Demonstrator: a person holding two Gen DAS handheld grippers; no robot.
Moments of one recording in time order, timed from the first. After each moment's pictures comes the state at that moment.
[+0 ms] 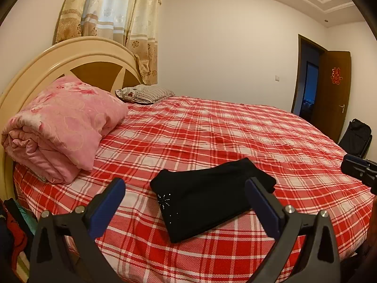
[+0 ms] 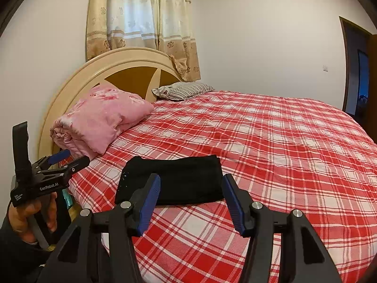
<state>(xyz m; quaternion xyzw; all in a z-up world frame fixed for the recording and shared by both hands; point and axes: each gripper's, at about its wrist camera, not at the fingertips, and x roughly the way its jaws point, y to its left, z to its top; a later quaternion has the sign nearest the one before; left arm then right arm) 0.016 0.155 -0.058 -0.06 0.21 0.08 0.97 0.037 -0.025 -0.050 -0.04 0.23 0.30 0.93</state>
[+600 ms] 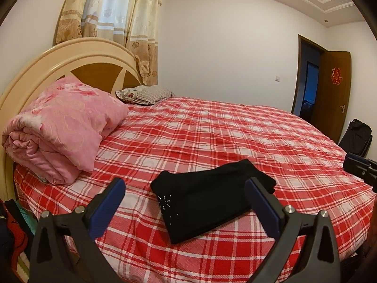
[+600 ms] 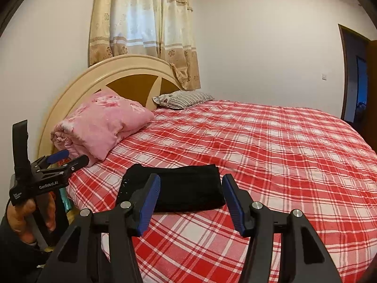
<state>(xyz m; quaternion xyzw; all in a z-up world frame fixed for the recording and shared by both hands) 0.012 0.154 -0.056 -0.06 0.21 0.09 0.97 0.028 -0.027 -0.043 -0.04 0.20 0.30 0.93</state>
